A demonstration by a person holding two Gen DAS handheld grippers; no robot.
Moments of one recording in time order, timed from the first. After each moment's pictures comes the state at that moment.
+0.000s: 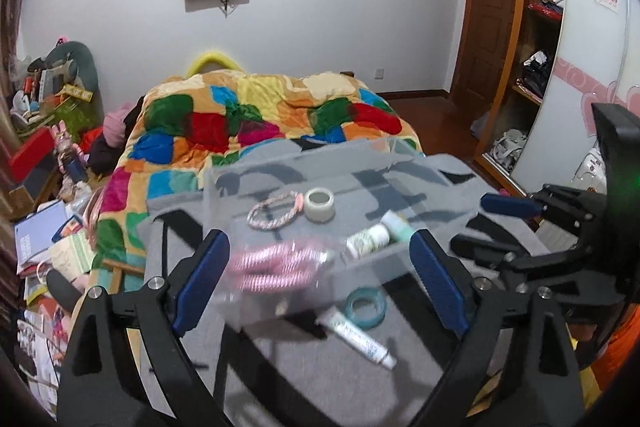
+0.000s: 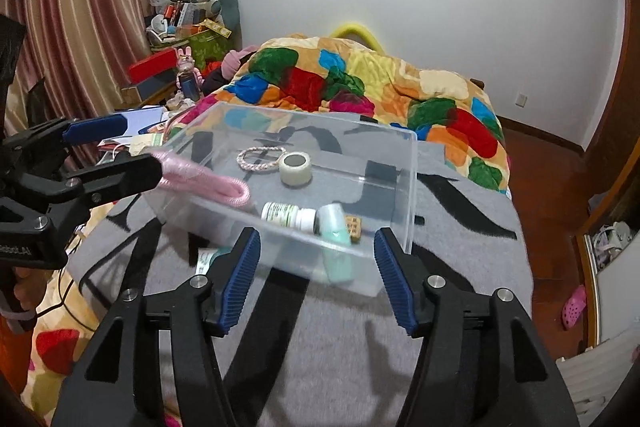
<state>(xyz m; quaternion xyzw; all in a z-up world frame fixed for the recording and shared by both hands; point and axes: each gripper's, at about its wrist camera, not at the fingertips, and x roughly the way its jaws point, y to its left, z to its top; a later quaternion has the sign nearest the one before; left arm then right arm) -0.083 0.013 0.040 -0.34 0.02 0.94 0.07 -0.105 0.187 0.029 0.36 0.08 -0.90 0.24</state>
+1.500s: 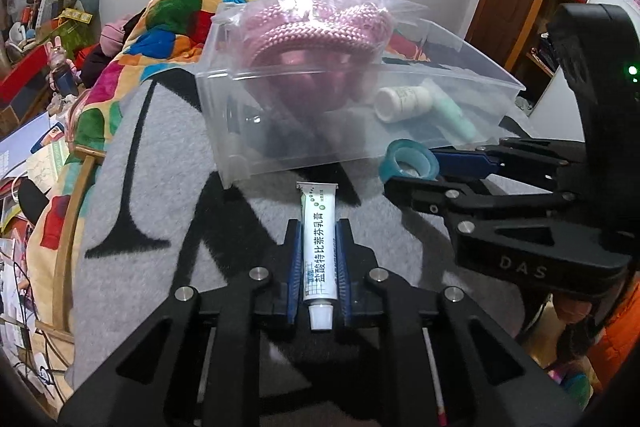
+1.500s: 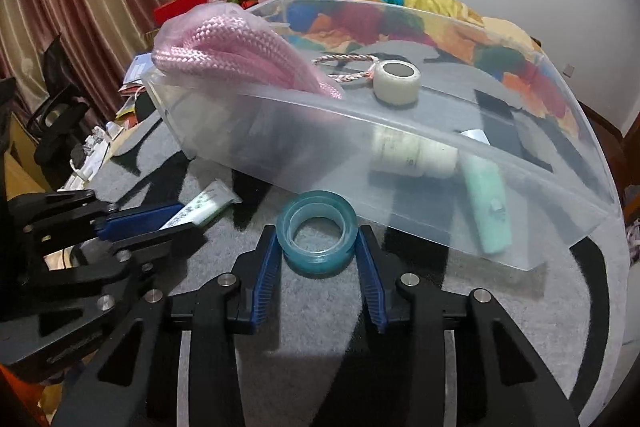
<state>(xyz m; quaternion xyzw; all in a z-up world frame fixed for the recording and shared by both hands) -0.054 -0.015 -0.066 -0.43 -0.03 0.90 0.07 -0.111 0.106 -0.055 0.45 0.09 -0.84 0.29</state>
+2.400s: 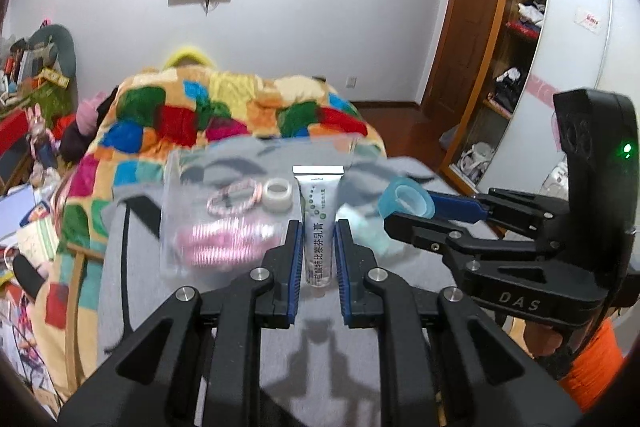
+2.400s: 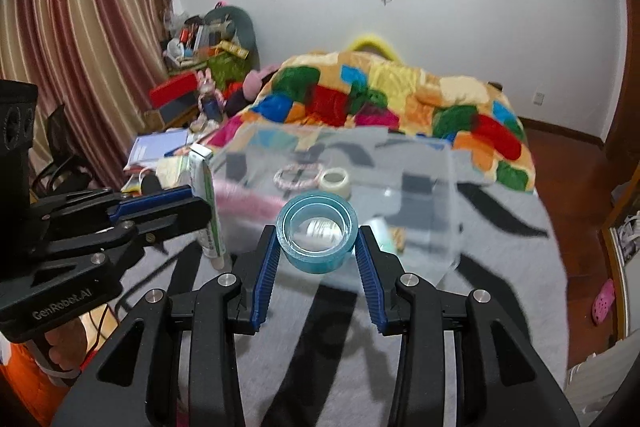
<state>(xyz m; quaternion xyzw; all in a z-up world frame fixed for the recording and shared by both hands) -0.073 0.023 0.042 -0.31 -0.03 0.94 0.13 -0.097 0.172 0.039 0.34 0.02 -0.90 0.26</state>
